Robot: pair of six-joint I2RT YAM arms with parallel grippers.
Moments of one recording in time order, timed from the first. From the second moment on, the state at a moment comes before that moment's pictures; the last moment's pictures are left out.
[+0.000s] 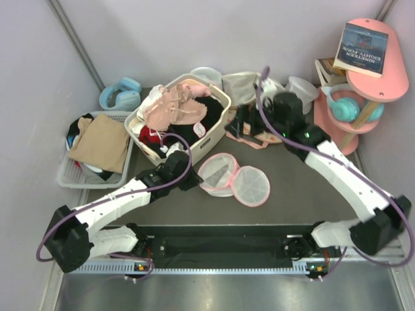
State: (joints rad) left arm -0.75 1.14 0.71 -0.36 -0.10 -1.07; right arm 0.58 1.37 1.40 -0.34 -0.23 0.31
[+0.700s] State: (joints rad) left arm -0.75 1.15 0.71 -0.34 -0.07 -1.04; right arm 0.41 1.20 0.67 -0.60 -0.10 0.52
